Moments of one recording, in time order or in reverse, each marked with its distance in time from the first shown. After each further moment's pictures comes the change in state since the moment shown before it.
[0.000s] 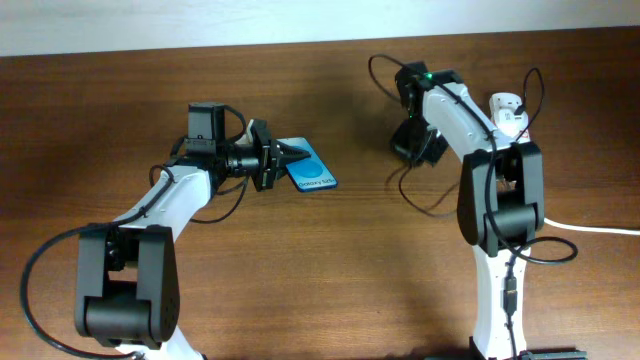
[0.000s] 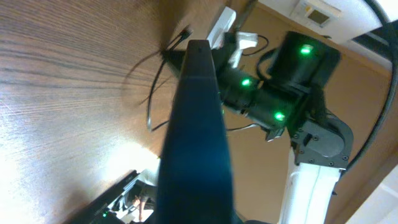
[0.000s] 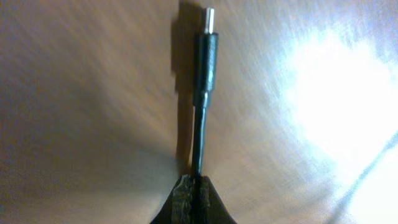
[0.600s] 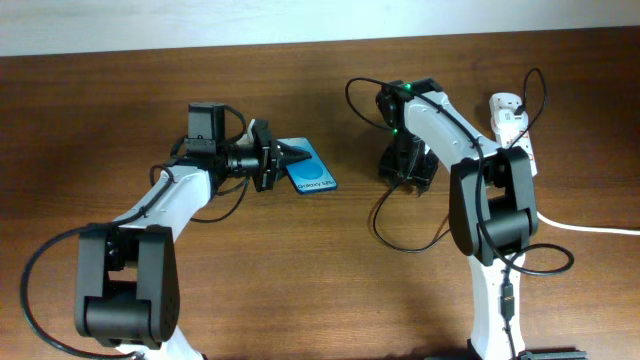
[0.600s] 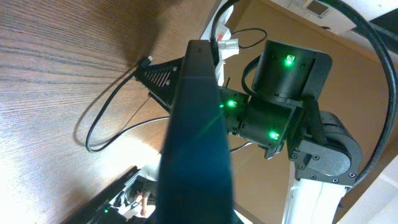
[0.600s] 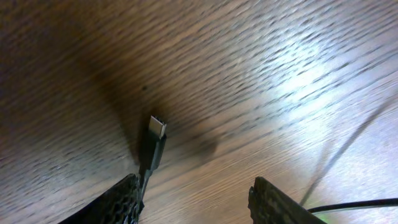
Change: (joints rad) left arm 0.000 0.000 0.000 0.000 0.026 0.018; right arm 0.077 -0.045 -0.054 -0.113 -0.026 -0.026
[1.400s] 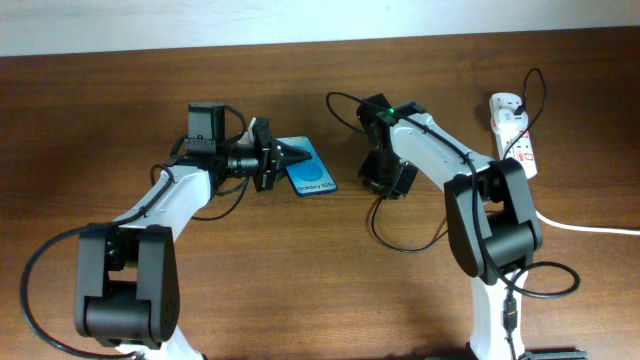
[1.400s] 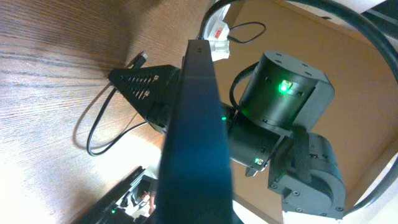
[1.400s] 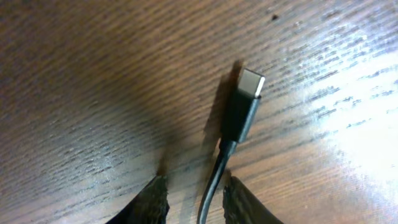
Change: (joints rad) left arm 0.000 0.000 0.000 0.000 0.012 0.048; right arm 0.084 -0.108 -0.230 0.291 -0.058 0.090
